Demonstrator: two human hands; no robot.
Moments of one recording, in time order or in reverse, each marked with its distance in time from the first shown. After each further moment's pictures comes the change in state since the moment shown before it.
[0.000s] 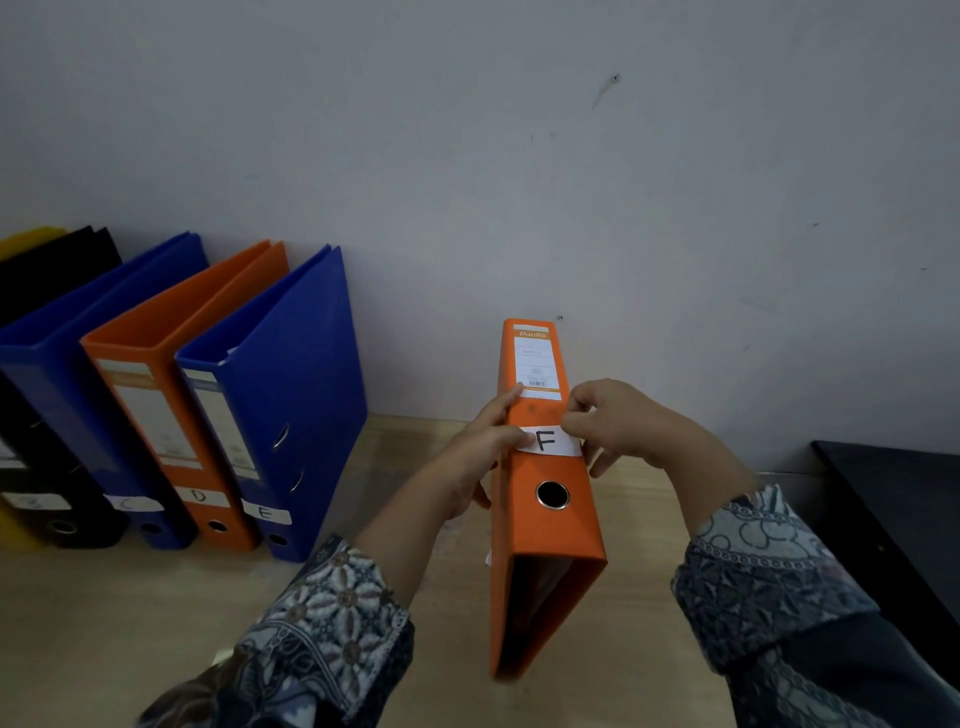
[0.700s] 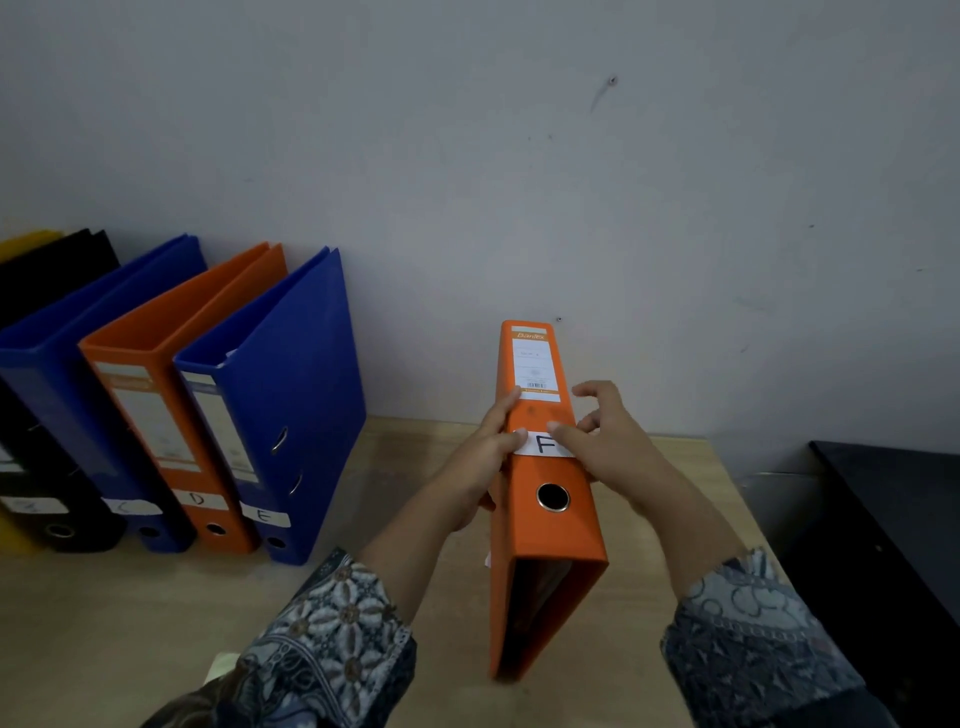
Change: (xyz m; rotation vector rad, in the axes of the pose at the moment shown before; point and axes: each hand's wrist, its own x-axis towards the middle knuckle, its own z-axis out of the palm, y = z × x) left_hand -0.008 -0.006 0.008 -0.026 0.007 0.088; right_hand -0.002 0.026 0.032 0.257 0.274 -0.058
